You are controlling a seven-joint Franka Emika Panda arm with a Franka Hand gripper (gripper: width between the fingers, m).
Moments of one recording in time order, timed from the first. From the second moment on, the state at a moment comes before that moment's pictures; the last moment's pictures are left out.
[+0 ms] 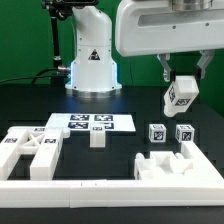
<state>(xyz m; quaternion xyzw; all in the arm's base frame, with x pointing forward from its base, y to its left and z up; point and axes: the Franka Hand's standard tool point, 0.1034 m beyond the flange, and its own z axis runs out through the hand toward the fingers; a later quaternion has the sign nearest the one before) 0.599 0.107 0.160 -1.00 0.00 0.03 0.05</state>
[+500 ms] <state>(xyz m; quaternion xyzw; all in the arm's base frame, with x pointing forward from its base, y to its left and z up) 0.634 0.118 0.161 -0.98 -0.01 -0.21 0.06</state>
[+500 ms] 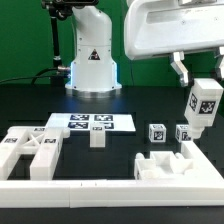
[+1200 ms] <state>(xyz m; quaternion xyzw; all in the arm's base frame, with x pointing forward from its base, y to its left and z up) 0.630 0.117 0.127 -0.95 -0.02 -0.30 0.06</state>
